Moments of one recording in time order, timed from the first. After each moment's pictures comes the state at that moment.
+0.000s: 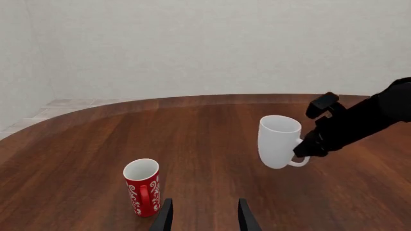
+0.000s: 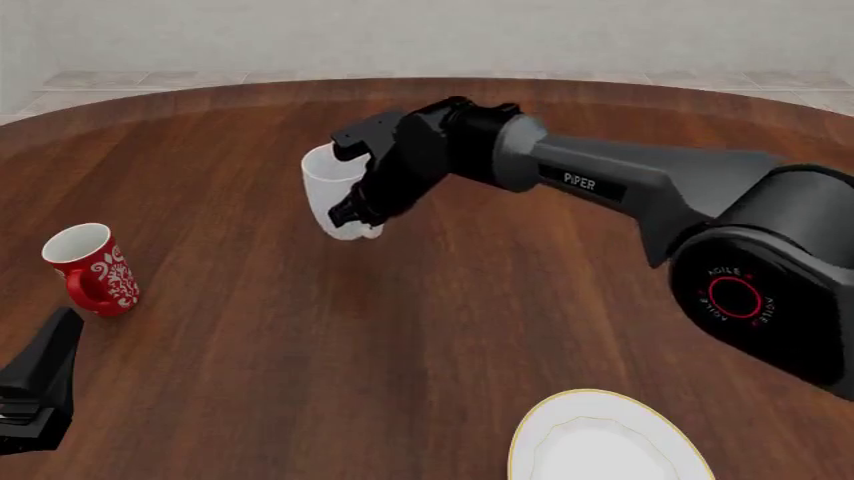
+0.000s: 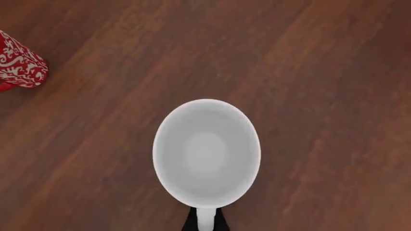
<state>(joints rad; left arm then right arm) -0.01 0.02 0.00 -0.02 0.00 0.70 2.18 -1.84 0.62 -0.01</state>
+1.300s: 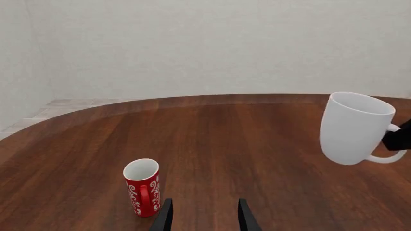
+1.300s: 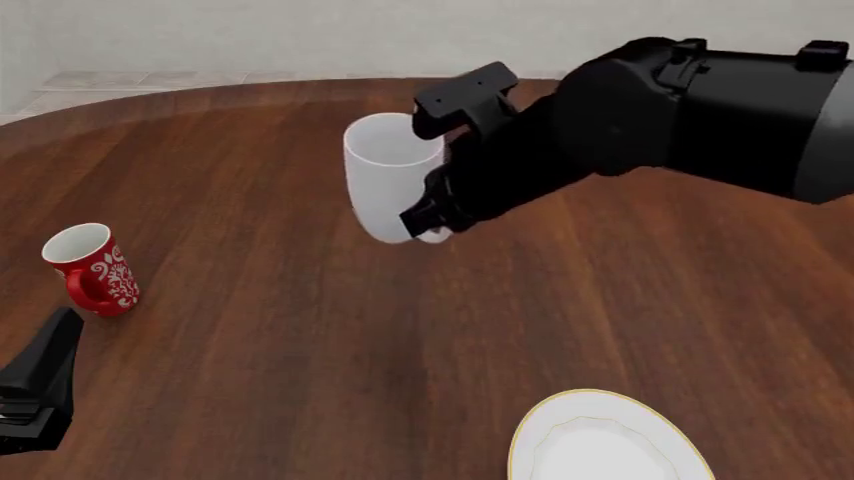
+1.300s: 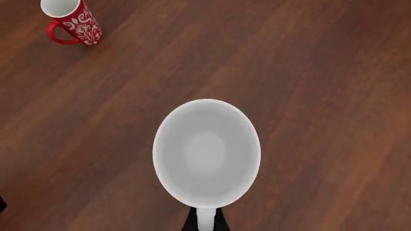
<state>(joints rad) -0.01 0.02 0.00 -0.02 0.00 0.74 1.56 -1.29 0.63 -0.01</state>
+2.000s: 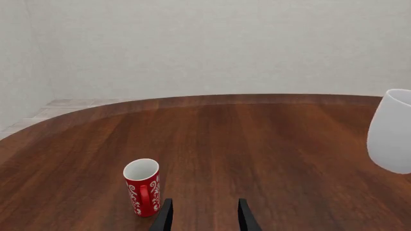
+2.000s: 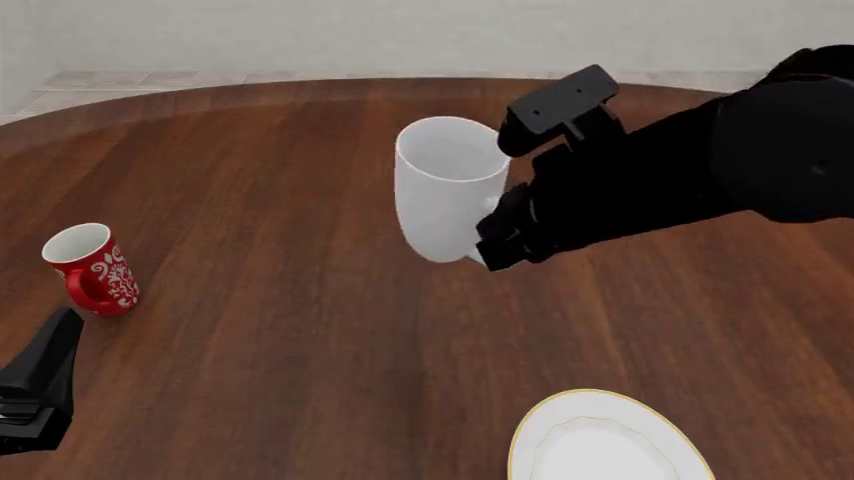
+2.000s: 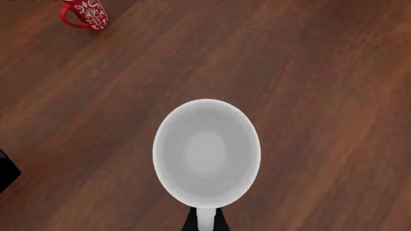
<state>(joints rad) -0.01 0.02 0.00 -0.02 0.00 0.73 1.28 -1.07 0.66 0.00</state>
